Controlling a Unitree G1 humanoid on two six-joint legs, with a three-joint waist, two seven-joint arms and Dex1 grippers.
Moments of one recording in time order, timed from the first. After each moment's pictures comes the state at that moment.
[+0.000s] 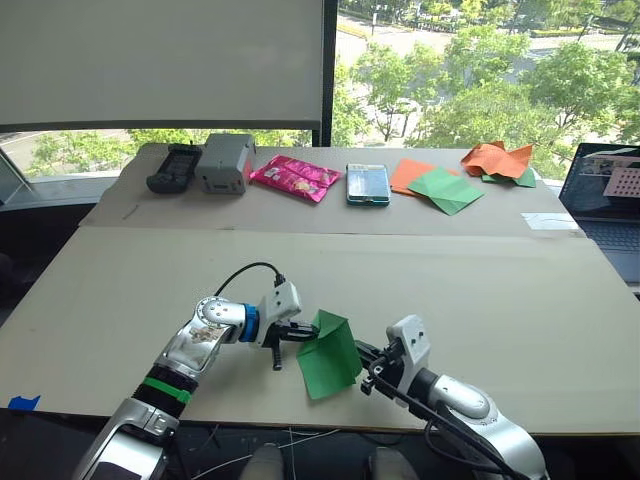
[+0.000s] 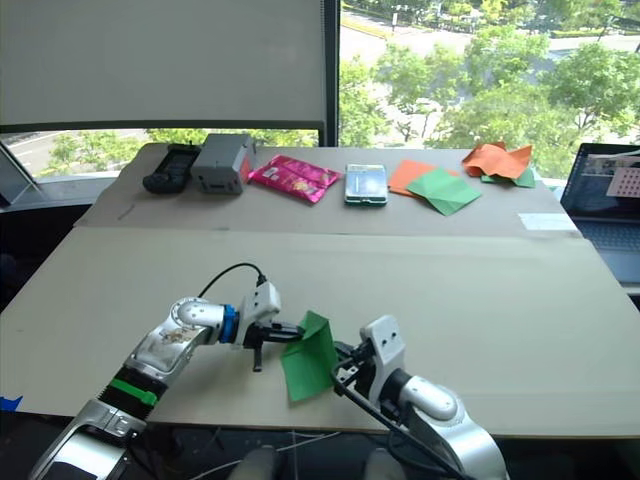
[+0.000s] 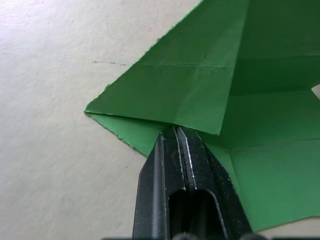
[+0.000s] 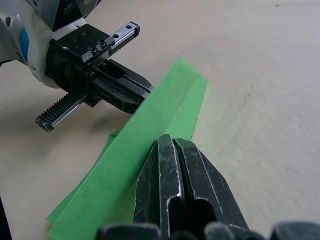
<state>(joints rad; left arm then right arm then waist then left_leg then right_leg) -0.45 0.51 -0.32 0.18 -0.16 0.31 -1.12 0.13 -0.29 0.19 -0.53 0.37 0.61 0.47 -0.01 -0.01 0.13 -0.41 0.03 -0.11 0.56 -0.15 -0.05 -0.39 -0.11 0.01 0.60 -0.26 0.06</state>
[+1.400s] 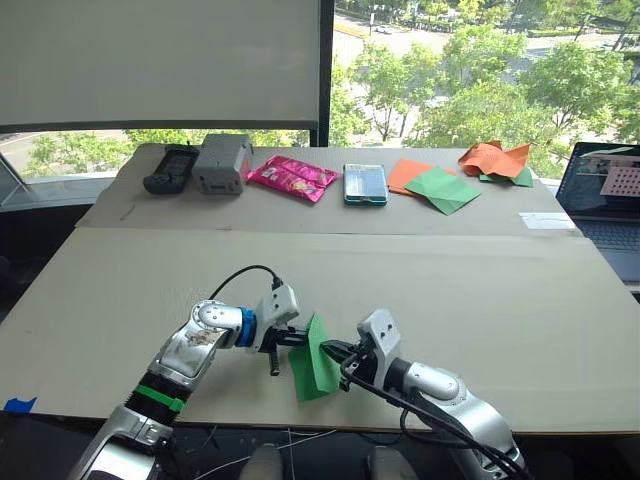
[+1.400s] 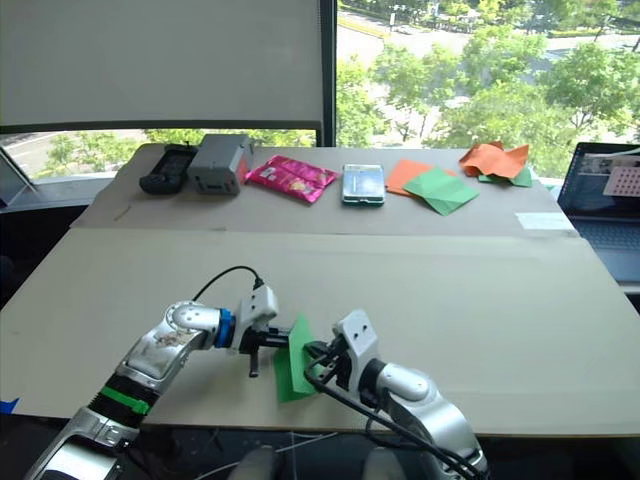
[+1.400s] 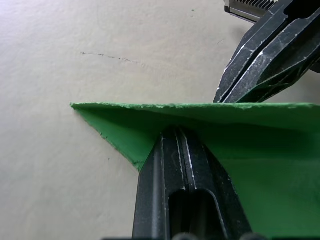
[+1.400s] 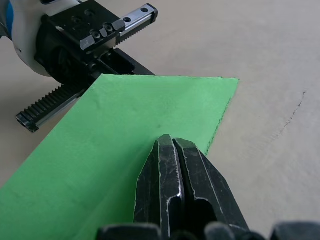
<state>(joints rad) -0.39 0.55 -0.28 0.06 -0.18 0.42 -1.11 -0.04 -0.27 0.31 -0.37 0.29 0.61 0.48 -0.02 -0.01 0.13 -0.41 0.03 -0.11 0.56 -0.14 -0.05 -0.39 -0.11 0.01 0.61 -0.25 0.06</state>
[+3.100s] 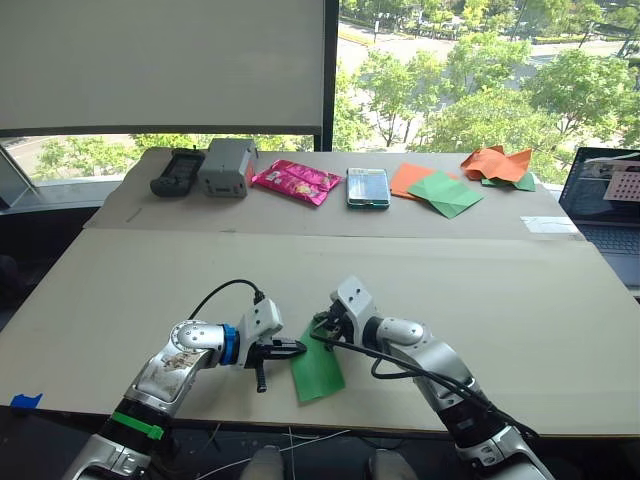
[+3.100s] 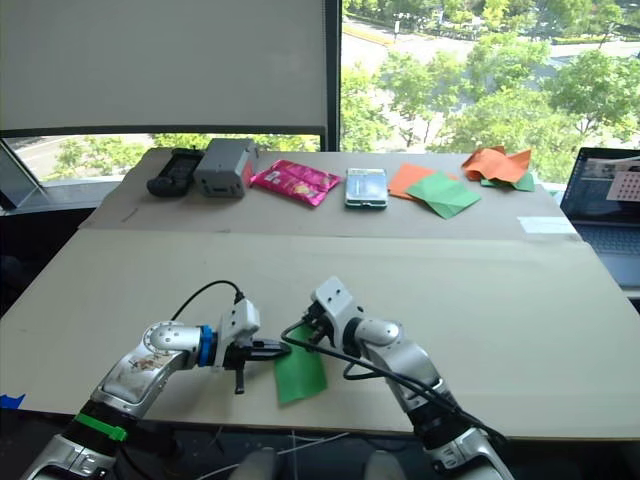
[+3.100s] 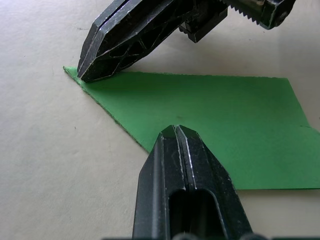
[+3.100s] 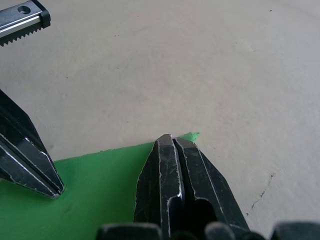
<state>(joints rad) -0.26 0.58 -0.27 0.01 -0.23 0.33 -1.07 -0.38 -0.23 0.38 -0.05 0.13 0.64 0.50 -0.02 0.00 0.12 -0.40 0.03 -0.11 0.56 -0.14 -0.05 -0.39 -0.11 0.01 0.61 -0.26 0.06</state>
